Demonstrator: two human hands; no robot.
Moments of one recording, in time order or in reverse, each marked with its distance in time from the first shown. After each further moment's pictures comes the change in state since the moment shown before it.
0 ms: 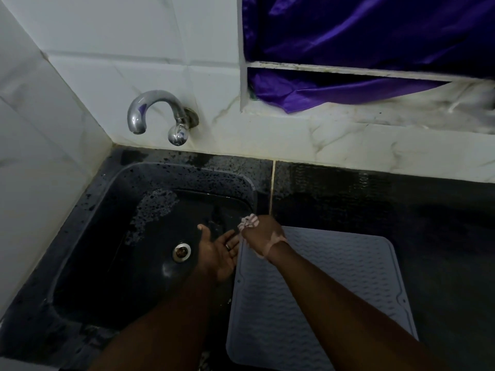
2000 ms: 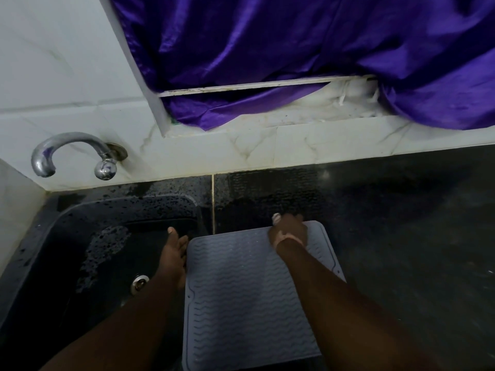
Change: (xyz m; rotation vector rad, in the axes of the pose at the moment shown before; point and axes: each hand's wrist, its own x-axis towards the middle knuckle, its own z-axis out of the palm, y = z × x) left_hand -0.020 -0.008 0.059 0.446 0.121 0.123; right_hand -0.032 0.116 -0.137 -0.397 0.457 0.346
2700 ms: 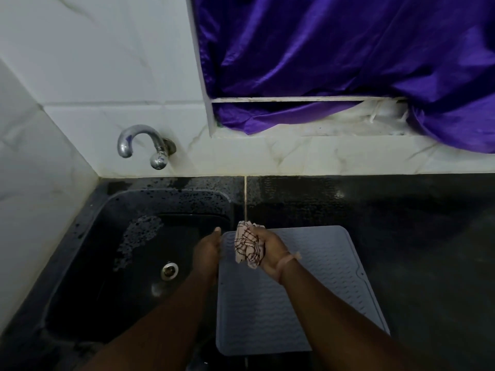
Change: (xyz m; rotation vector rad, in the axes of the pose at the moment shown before) left_hand -0.068 -0.001 -0.006 0.062 0.032 0.161; right_hand -0.098 -0.077 0.051 1.530 -0.712 0.109
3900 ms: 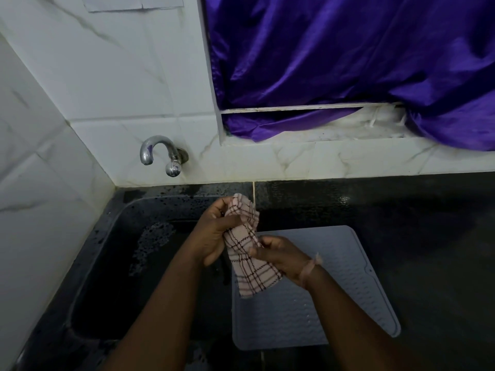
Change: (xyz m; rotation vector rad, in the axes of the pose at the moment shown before) left_hand -0.044 0.077 -0.011 -0.019 -0.563 0.319; right_hand -0.075 -0.011 0.011 -0.527 -0.340 -0.170
